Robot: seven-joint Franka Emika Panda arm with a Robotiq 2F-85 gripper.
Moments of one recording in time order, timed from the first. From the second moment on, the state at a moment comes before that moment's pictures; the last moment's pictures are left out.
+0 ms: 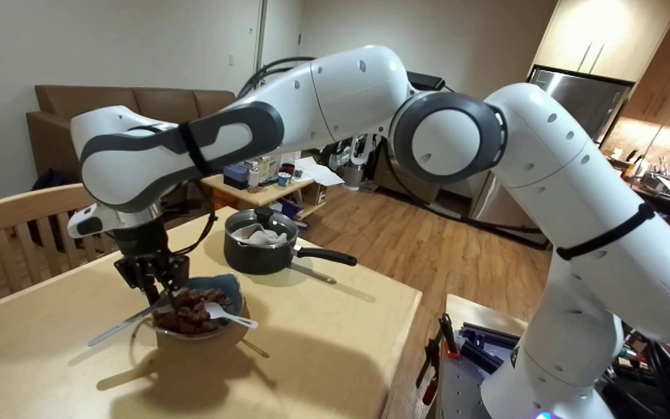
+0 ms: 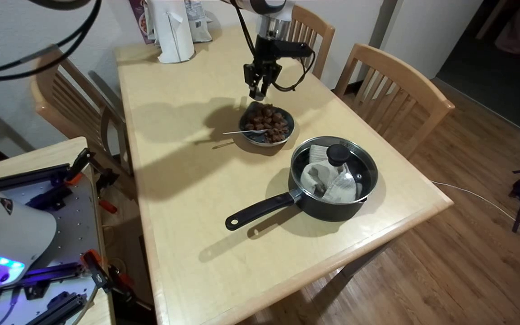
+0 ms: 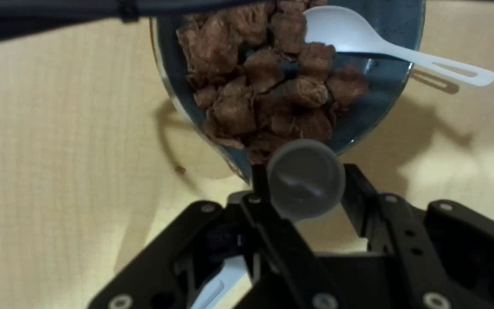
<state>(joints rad) 0.16 0.96 0.10 -1.12 -0.08 1.79 -1.46</state>
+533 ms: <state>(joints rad) 0.08 0.78 0.12 -1.50 -0.07 2.09 -1.33</state>
